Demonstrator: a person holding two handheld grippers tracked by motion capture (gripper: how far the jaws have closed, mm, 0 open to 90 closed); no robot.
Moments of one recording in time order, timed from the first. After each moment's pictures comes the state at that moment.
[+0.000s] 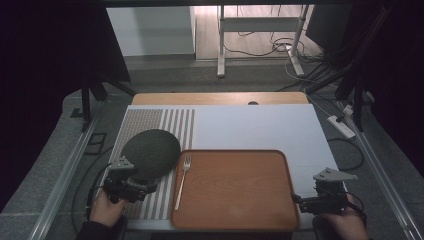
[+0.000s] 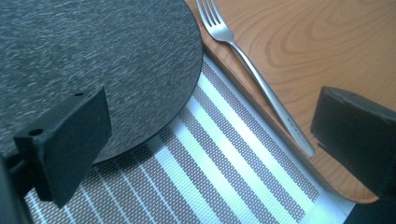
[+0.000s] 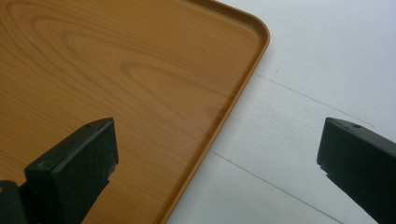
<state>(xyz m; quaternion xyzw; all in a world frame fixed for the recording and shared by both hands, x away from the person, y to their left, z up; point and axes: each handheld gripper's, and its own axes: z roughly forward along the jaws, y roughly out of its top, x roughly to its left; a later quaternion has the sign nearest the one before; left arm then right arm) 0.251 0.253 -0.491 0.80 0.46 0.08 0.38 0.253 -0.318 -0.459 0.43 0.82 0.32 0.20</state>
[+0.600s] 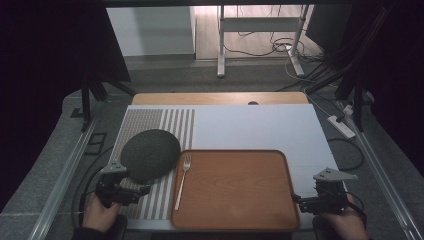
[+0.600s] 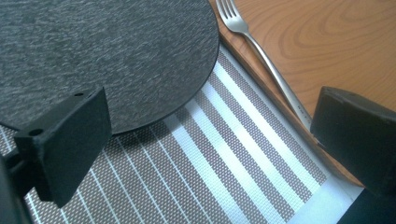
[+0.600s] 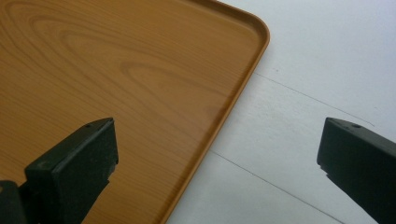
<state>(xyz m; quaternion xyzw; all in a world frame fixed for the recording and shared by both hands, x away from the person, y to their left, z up) 0.238 0.265 -0.488 0.79 0.48 0.09 0.37 0.254 -0.319 -0.459 0.43 0.82 0.32 0.20</state>
